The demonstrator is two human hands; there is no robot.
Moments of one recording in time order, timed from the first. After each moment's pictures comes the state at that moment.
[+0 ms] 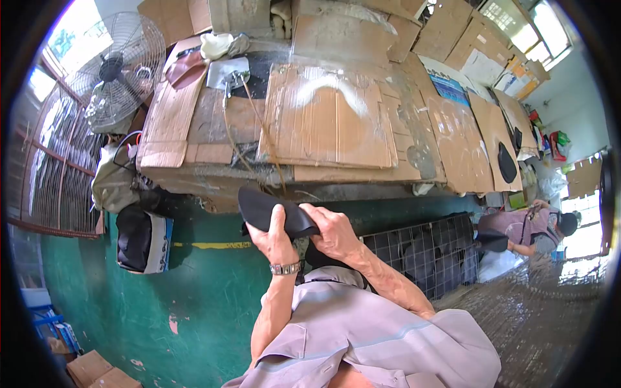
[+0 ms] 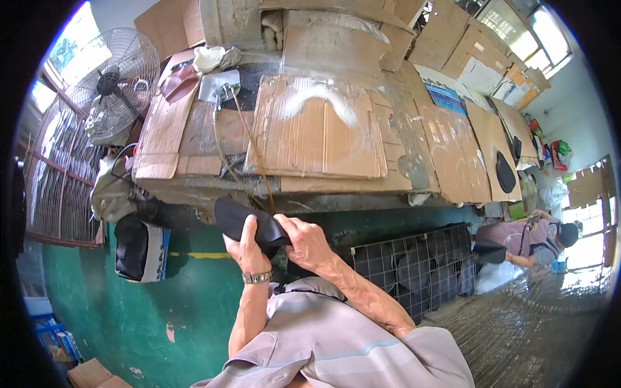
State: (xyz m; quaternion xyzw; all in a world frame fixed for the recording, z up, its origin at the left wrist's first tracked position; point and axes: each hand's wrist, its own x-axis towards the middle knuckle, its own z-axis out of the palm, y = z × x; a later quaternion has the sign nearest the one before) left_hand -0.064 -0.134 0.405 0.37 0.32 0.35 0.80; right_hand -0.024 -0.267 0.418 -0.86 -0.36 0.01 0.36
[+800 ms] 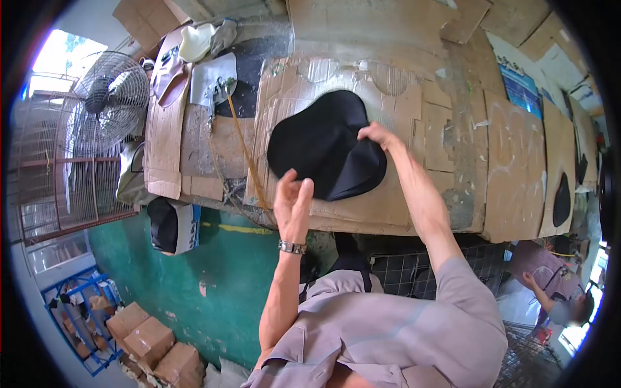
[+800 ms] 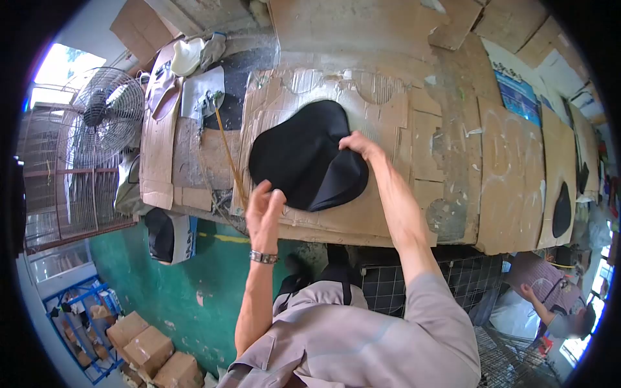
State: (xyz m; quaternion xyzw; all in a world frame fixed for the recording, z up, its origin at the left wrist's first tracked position) left_hand 0.314 -0.206 0.335 0.63 0.34 0.12 0.69; right_hand 0.612 -0.391 0.150 -0.71 -0.01 0.50 0.50
